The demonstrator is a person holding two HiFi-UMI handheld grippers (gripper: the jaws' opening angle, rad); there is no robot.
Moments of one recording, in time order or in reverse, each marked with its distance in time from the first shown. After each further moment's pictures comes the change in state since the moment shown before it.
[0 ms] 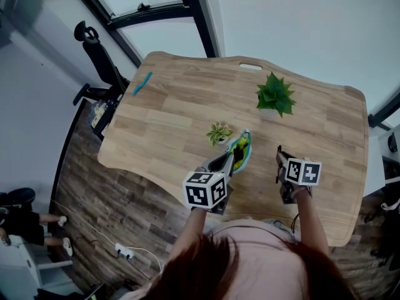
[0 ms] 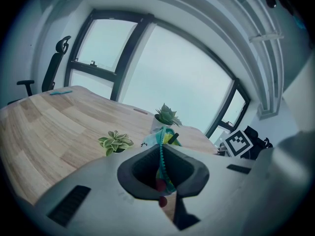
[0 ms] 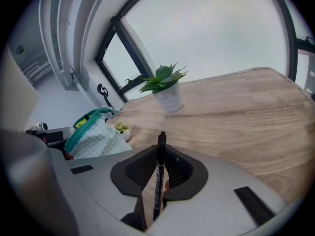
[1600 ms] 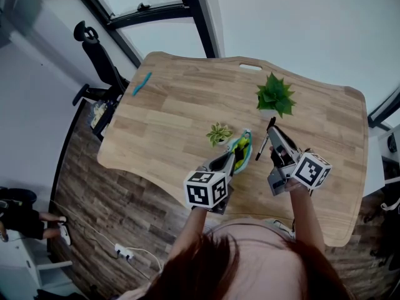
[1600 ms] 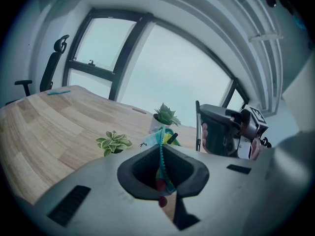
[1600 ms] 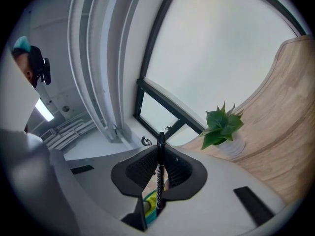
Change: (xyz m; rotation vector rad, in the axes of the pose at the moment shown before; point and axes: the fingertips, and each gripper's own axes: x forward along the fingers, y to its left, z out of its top) left arm 0.004 -0.002 0.001 0.006 0.006 -0.015; right arm -0.064 0.113 0.122 0.218 -0.514 0.548
